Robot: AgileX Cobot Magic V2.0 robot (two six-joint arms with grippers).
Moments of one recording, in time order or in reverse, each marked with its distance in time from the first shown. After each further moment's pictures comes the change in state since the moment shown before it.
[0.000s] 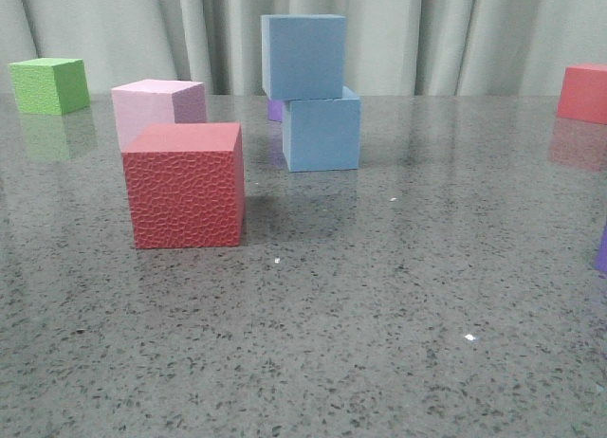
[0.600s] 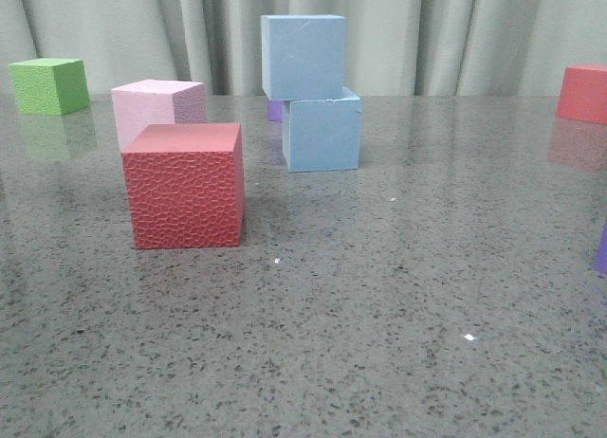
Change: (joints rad) left arm 0.000 -0.481 0.564 0.102 -0.137 0.012; right arm -0.016 -0.244 0.089 -0.031 0.096 0.026
